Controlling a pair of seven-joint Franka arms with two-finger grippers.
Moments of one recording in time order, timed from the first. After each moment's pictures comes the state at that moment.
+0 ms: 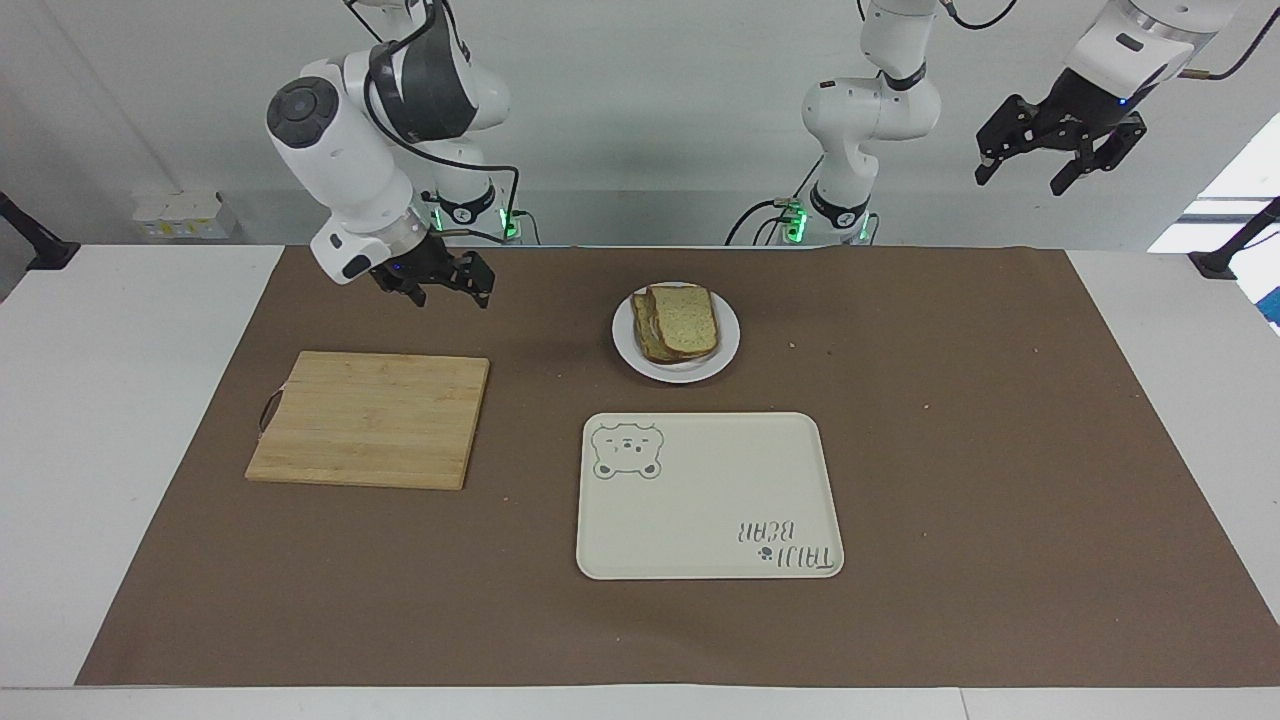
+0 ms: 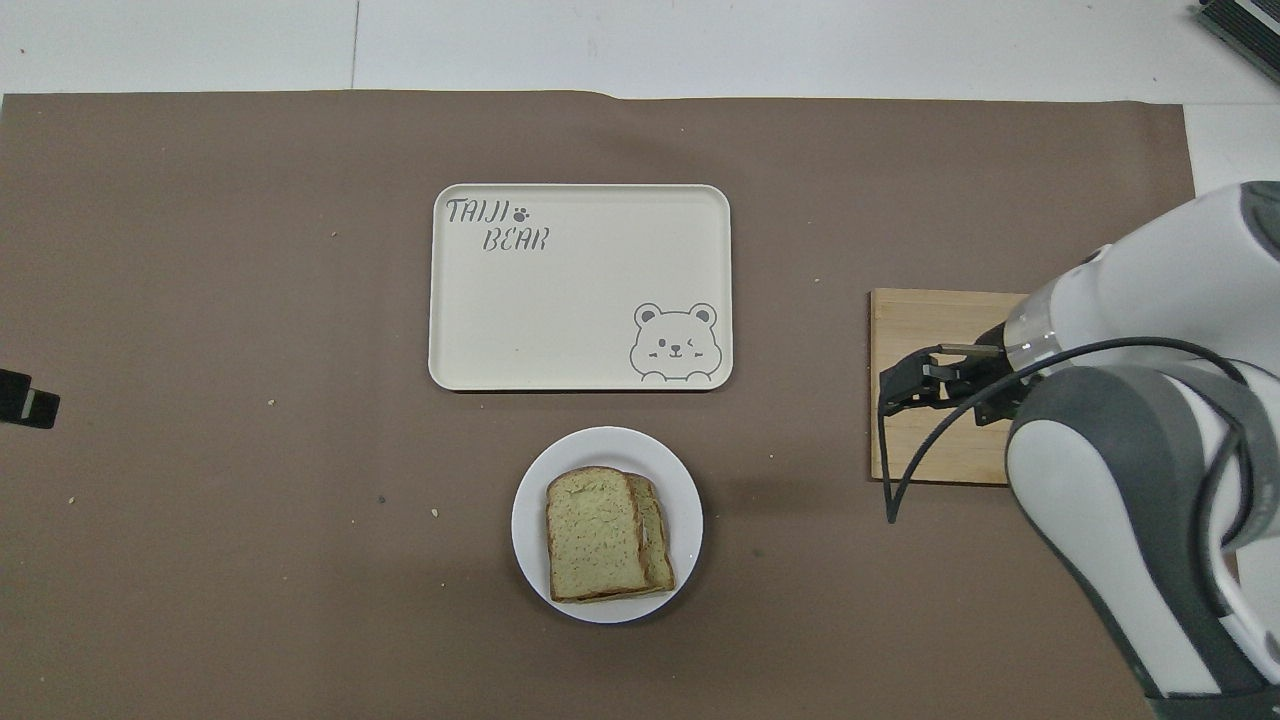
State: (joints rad) left arm -0.10 -0.07 0.07 -1.42 -0.11 1.25 0.08; right arm 0.15 -0.05 -0.06 -1.89 0.16 1.69 0.22
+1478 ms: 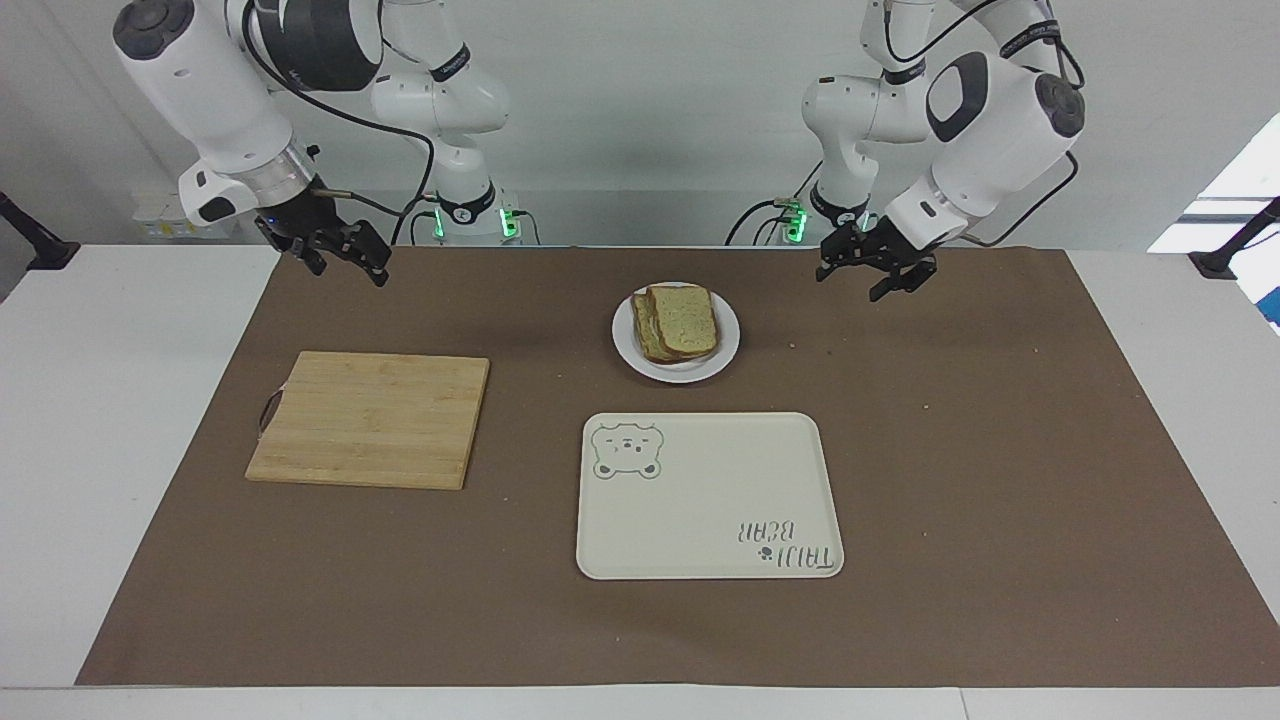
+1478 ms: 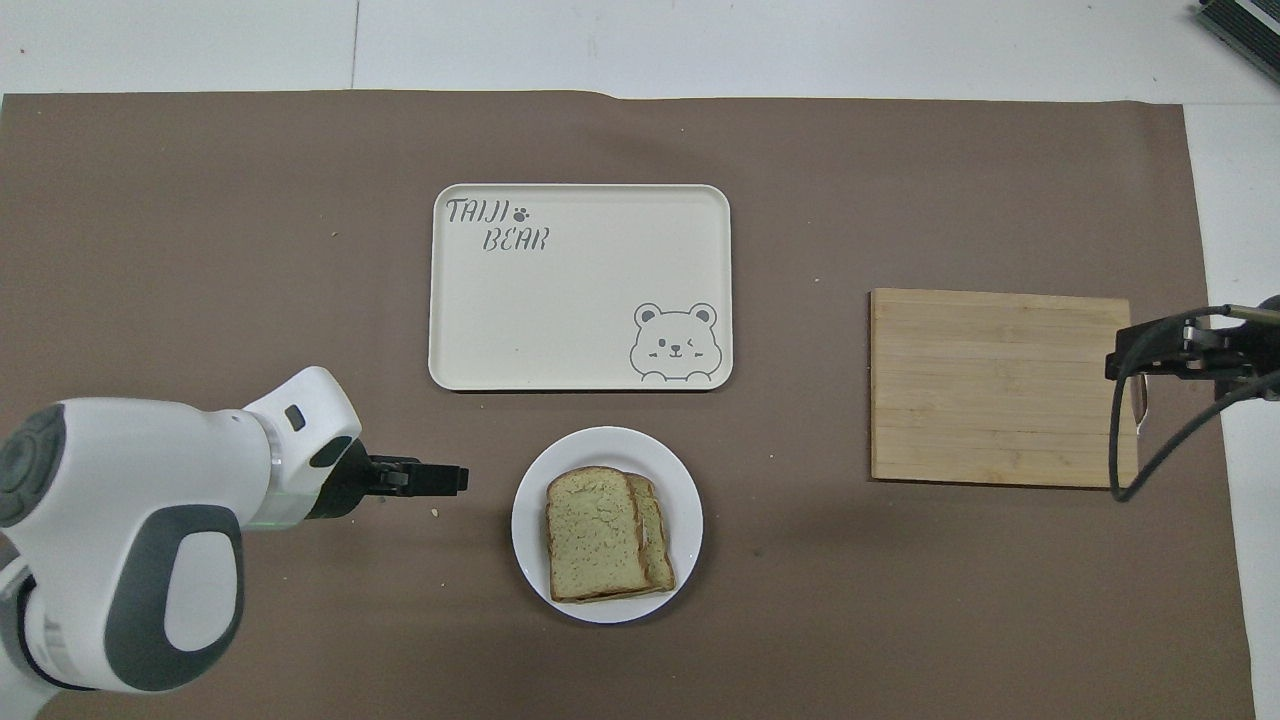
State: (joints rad) left arm -0.41 -0.25 0.05 -2.44 -0.54 2.24 0.11; right arm 0.00 -0.09 -0.06 -1.73 0.00 1.61 0.13
